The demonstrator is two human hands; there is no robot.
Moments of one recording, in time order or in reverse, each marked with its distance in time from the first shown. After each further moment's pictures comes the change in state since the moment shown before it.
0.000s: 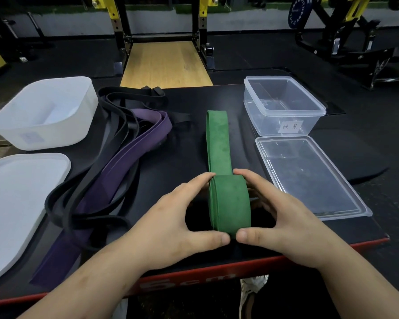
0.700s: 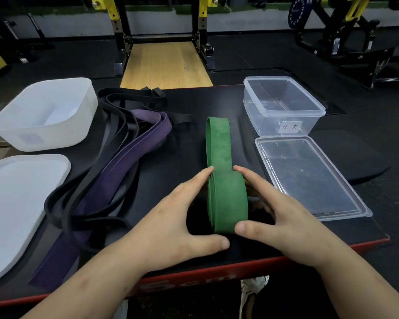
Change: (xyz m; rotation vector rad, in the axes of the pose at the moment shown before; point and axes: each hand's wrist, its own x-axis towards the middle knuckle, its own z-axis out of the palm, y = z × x) left_hand -0.001 0.001 0.001 0.015 0.015 0.001; right_hand 0.003 0.004 0.001 0.015 -0.010 0.040
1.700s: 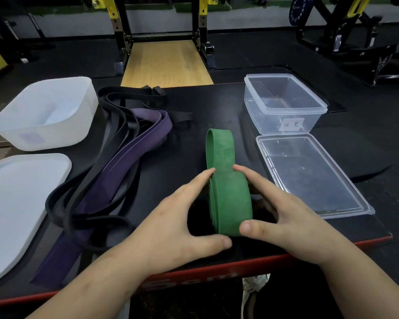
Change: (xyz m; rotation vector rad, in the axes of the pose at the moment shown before) left_hand -0.004 0.005 0.001 -0.018 0.013 0.006; right_hand 0.001 0.000 -0.001 0.050 -0.023 -0.009
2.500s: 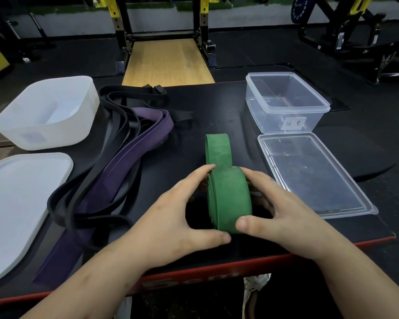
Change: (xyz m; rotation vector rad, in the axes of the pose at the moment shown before) left_hand 0.006 -0.001 -0.003 -0.017 0.020 0.013; right_hand 0.007 -0.002 0.003 0.012 0.038 0.006
